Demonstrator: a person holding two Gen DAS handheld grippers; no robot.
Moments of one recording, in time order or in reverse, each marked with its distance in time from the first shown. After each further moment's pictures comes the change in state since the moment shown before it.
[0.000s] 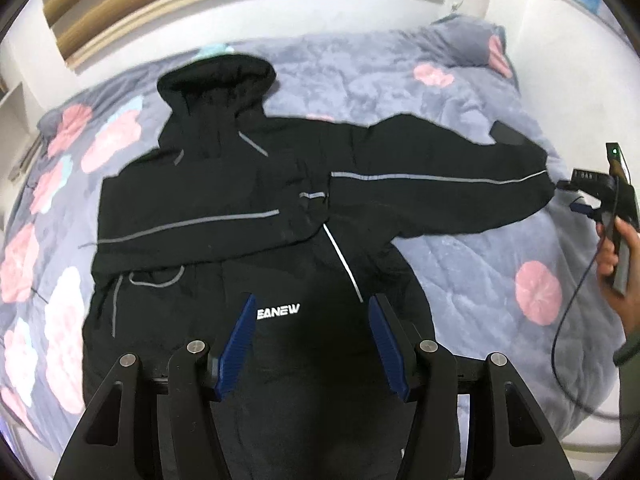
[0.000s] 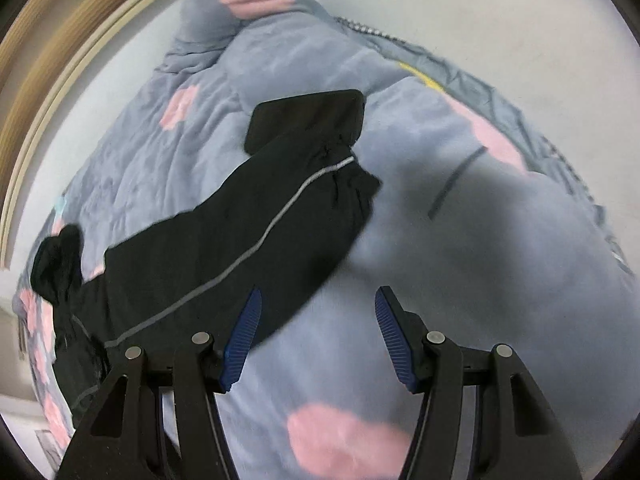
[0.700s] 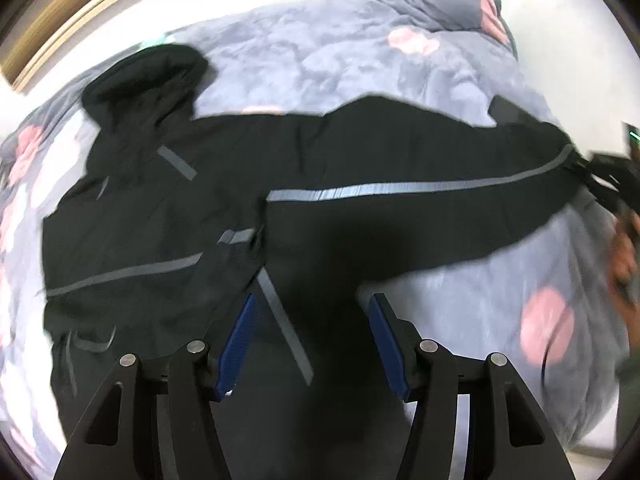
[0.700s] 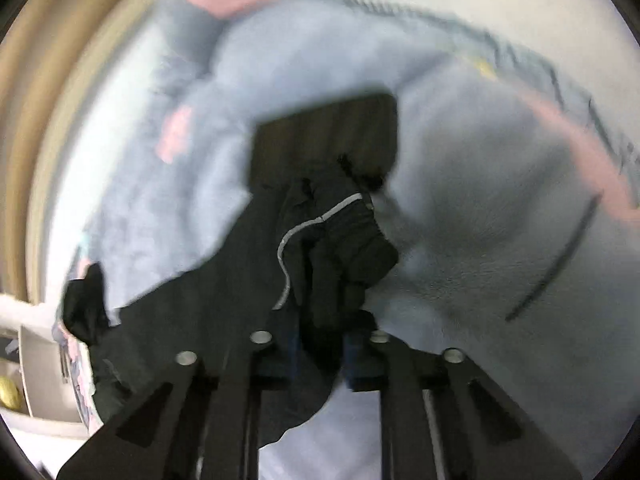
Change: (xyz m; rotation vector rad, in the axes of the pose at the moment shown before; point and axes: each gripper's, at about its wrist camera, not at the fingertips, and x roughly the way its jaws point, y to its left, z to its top) left arm 0.097 -0.068 0.083 0.069 0.058 -0.061; right arm 0.051 -0.010 0.050 0.064 -0.024 0.193
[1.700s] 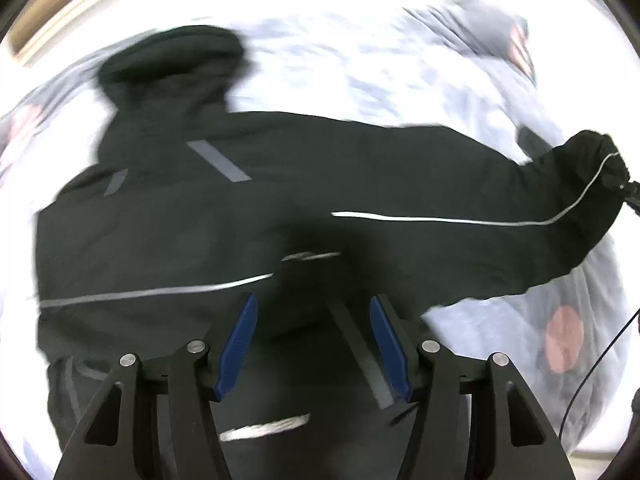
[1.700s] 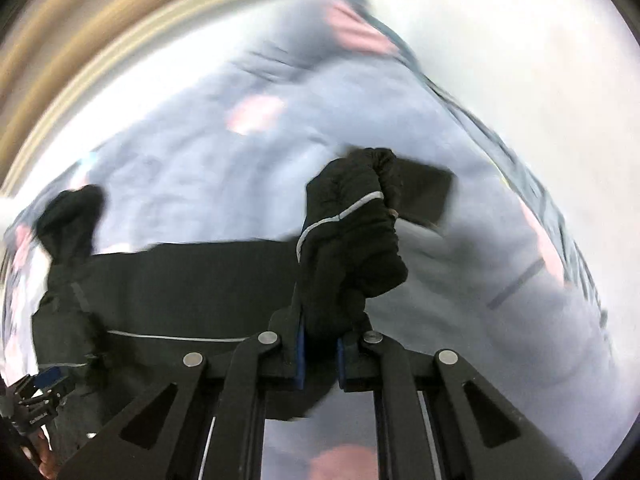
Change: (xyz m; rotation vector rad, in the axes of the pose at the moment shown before) left arm -0.003 0.106 -0.016 -0.083 -0.042 -0.037; right arm -0.066 0.139 -0.074 -0.405 -0.094 -0.162
